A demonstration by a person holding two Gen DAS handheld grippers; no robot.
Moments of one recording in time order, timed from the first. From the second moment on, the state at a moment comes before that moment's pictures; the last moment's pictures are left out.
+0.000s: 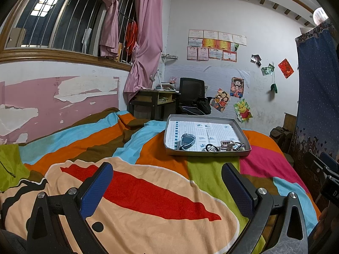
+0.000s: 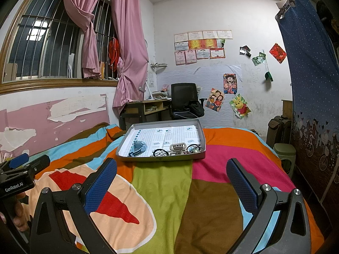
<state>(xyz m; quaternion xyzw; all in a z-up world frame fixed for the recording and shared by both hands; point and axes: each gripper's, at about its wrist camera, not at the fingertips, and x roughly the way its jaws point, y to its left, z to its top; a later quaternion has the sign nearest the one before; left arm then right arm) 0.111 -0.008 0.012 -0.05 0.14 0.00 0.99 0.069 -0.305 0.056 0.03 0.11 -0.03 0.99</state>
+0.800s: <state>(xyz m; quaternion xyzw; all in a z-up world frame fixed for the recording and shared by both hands) 0.111 -0.008 0.015 -0.04 0.13 0.00 0.99 0.069 -0.300 0.059 0.03 0.10 -0.03 0.99</state>
